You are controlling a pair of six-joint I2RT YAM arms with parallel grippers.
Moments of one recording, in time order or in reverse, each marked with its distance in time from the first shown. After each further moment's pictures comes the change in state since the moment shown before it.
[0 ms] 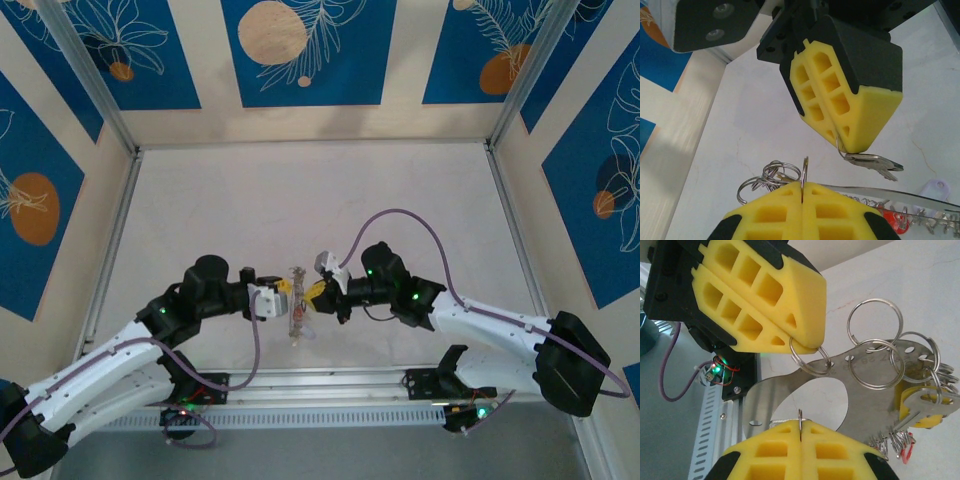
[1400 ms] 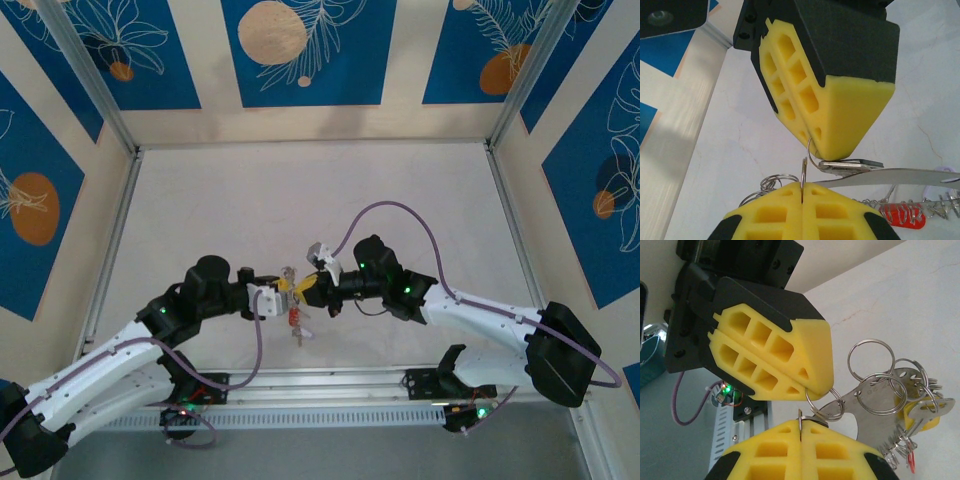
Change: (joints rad) left arm 0.000 0.002 0.000 -0.032 -0.063 0.005; right arm 0.010 0.071 0.068 0.042 -0.006 0.106
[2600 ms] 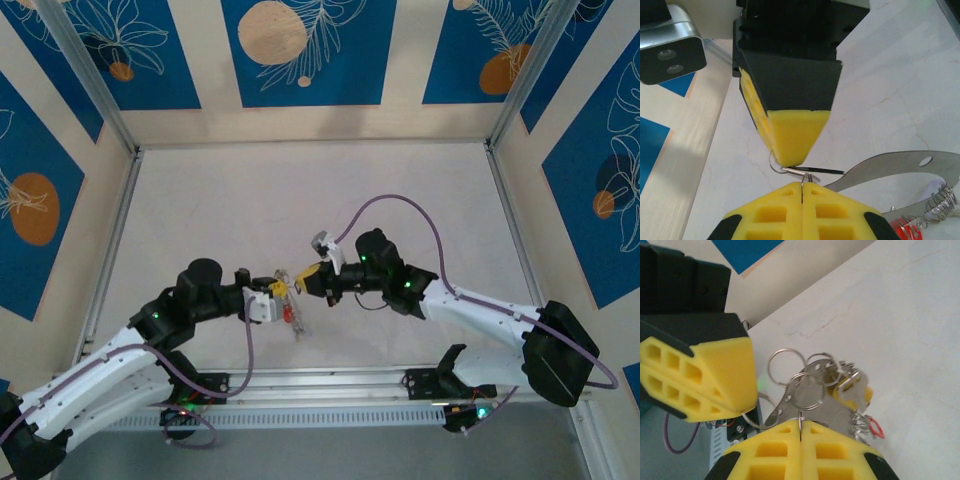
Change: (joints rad) left arm 0.002 -0.062 -0.007 -0.002 0.051 0.044; right arm -0.047 0.018 0.024 -0.004 0.043 0.112
